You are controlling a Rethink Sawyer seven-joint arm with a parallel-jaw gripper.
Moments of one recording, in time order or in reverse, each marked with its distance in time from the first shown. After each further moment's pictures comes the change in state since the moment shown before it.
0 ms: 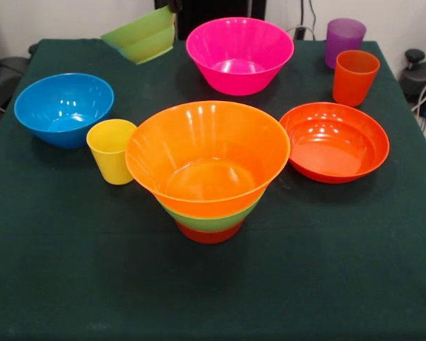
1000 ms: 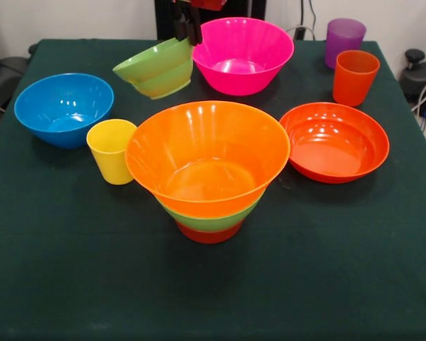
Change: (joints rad) arm 0.157 0.148 -0.083 -0.293 0.014 0.115 0.000
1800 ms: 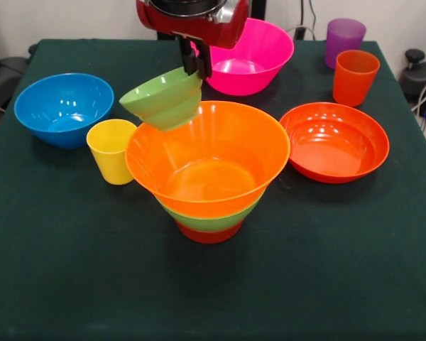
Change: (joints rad) arm 0.067 0.121 -0.035 -0.192 0.005 0.046 0.000
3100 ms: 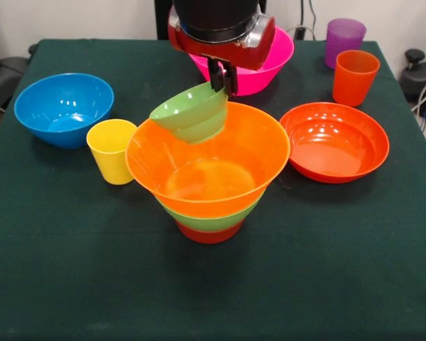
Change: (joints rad) arm 0.067 0.038 -0.100 0.020 0.114 -0.069 0.000
